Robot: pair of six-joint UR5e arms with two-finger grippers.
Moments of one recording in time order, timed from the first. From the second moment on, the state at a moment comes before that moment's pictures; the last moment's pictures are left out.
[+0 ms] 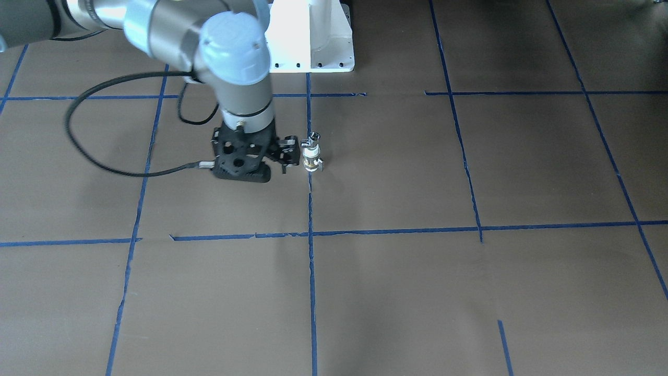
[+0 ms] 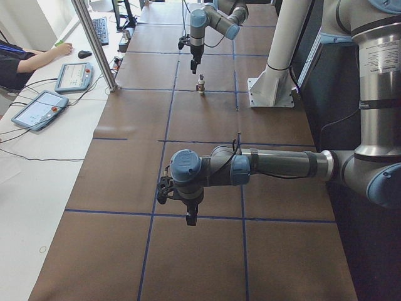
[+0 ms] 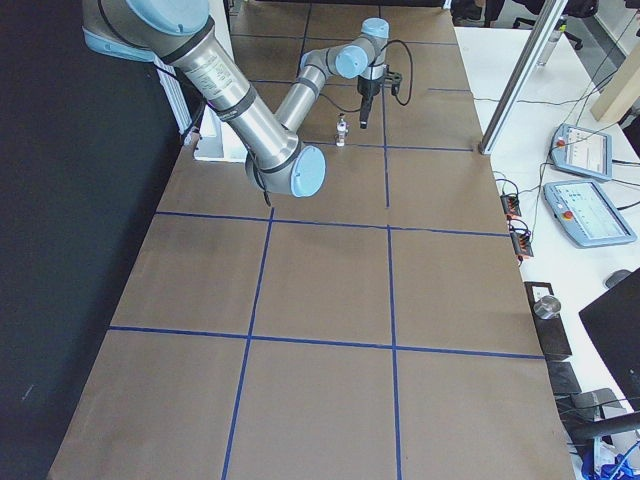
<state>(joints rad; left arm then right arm) -1.59 -1.42 -1.75 -1.47 -2.38 0.10 0.77 -0.75 1.60 -1.86 2.06 1.02</state>
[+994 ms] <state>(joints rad) -1.59 -1.44 -1.75 -1.50 -2.38 0.09 1.35 -1.26 1.61 -1.85 2.23 -0.09</state>
